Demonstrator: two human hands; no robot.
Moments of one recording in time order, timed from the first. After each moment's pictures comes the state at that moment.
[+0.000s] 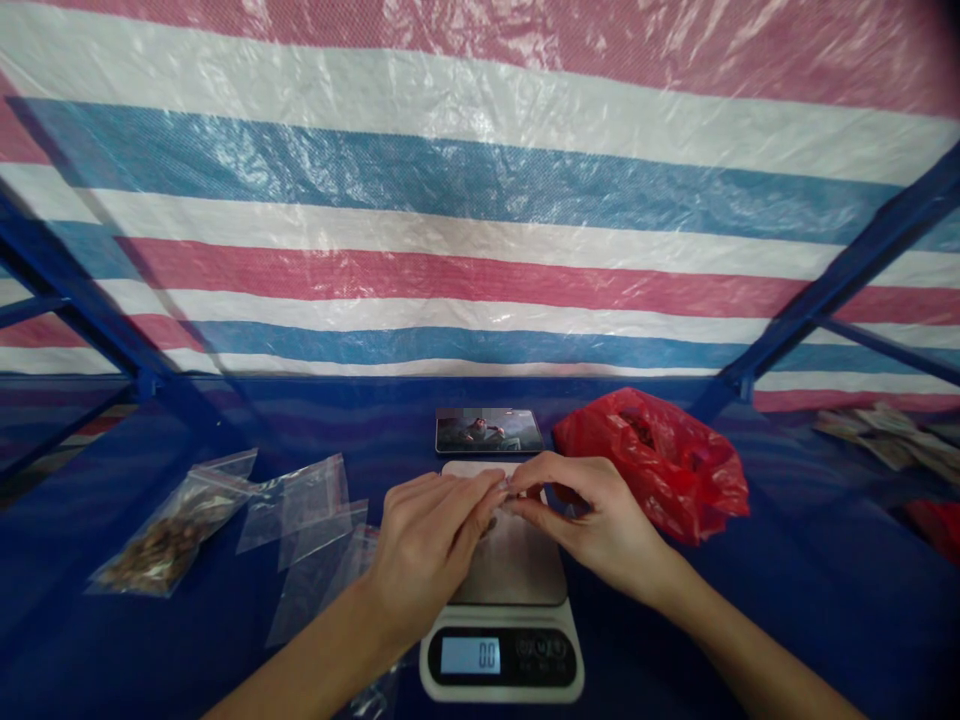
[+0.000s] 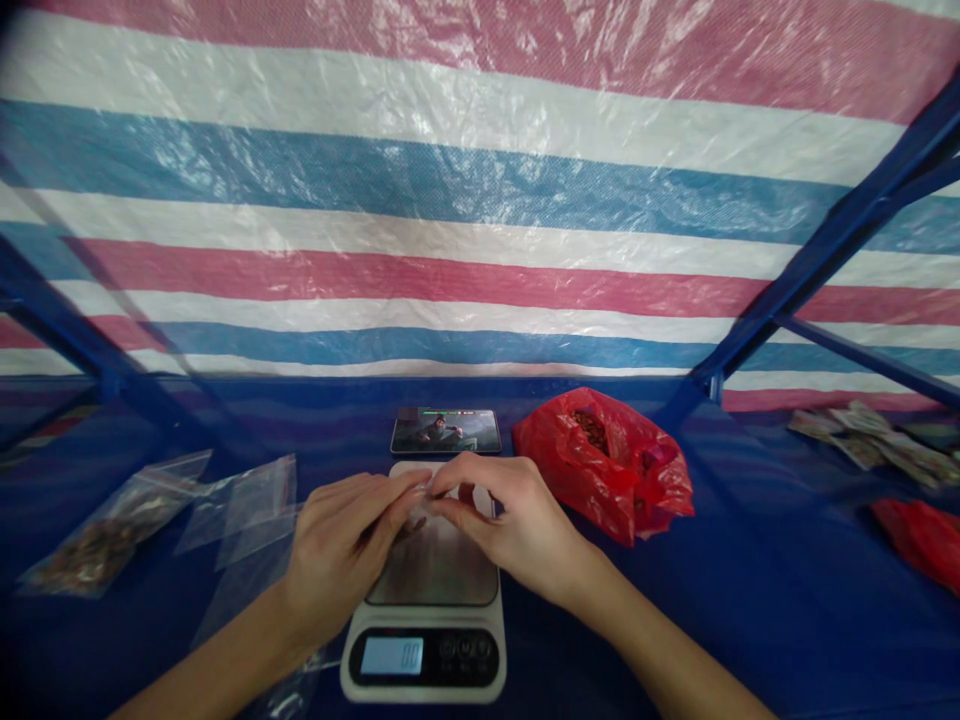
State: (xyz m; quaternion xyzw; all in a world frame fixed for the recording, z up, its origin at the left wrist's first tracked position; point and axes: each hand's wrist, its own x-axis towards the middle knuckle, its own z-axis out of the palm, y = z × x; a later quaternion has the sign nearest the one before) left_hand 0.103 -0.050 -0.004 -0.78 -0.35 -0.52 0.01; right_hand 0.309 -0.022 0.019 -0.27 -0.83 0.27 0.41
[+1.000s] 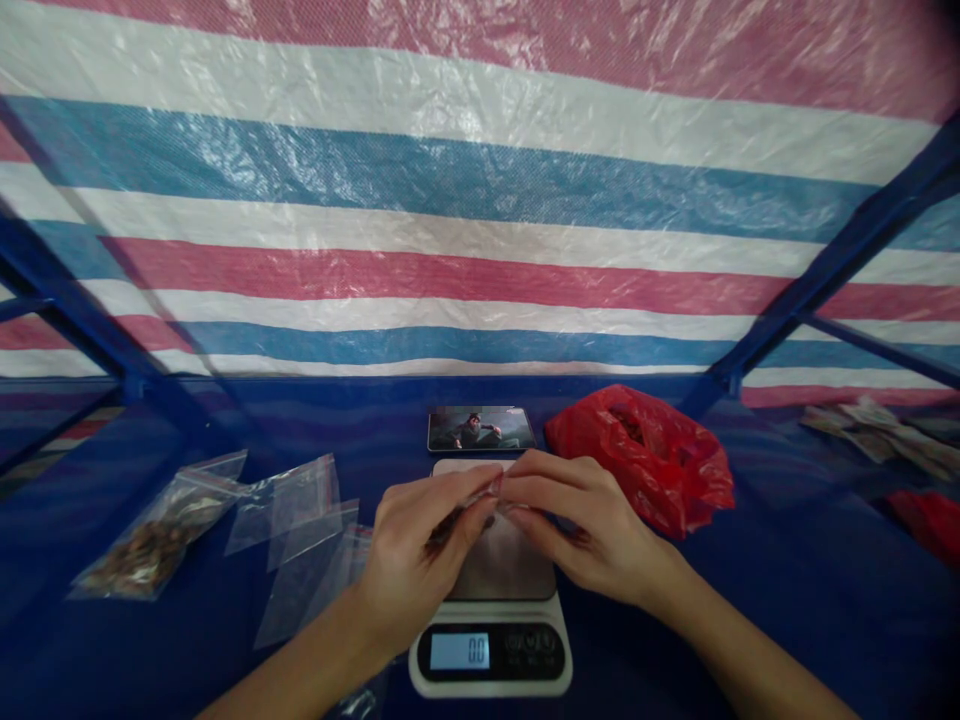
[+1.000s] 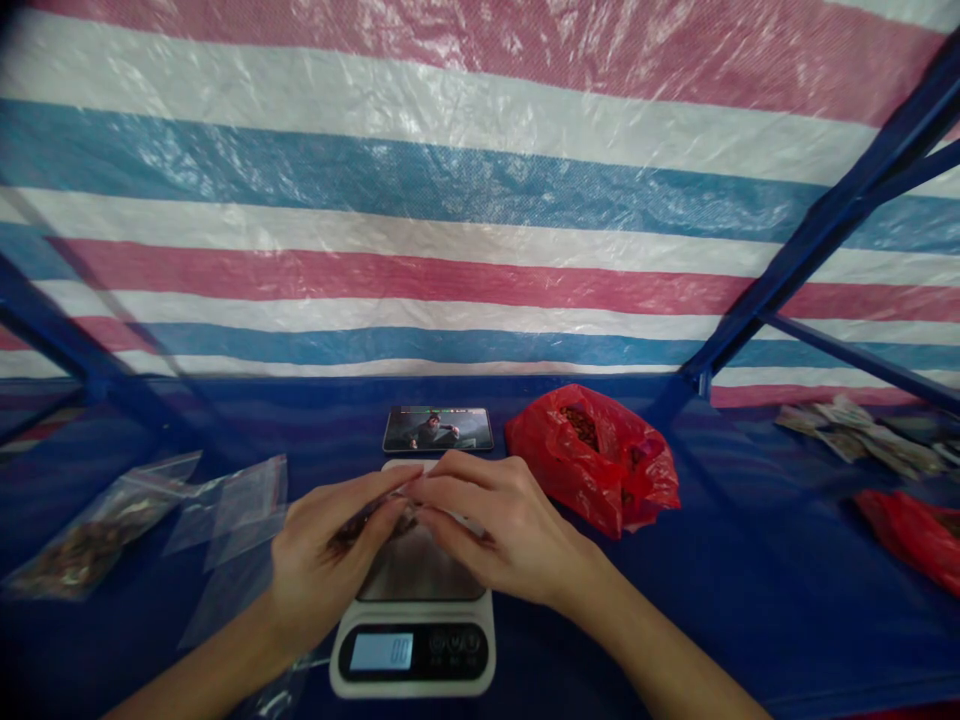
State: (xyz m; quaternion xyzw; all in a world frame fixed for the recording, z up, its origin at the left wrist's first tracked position) left_hand 0.108 -0.057 0.002 -0.74 -0.33 -0.58 -0.06; right_hand 0.317 -0.027 0.028 -0.20 -0.90 0.14 0.37
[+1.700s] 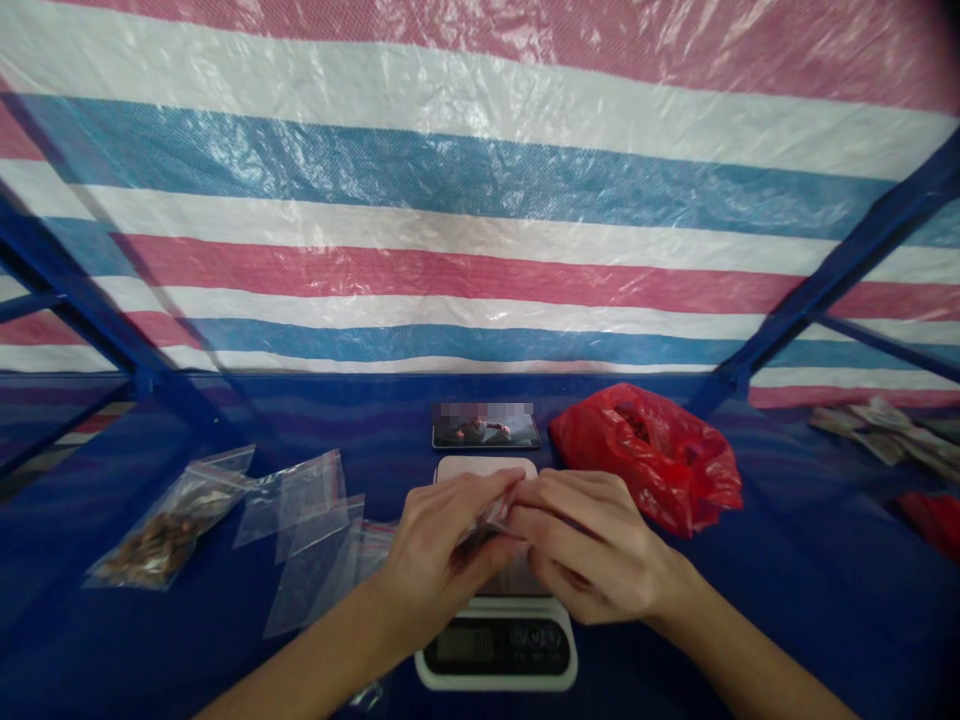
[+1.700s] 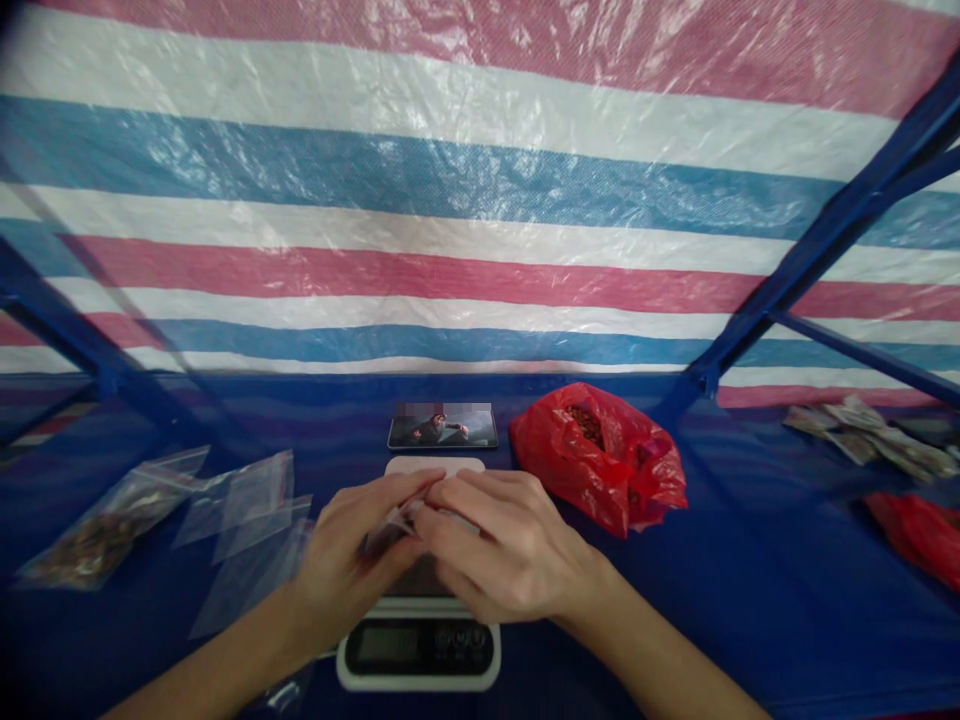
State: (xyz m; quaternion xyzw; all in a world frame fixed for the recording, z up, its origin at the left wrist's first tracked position) left_hand 0.108 -0.057 -0.003 -0.79 -0.29 -0.53 -0.06; right_hand 0.315 -0.035 0.034 -0.14 -0.92 -0.04 0.36
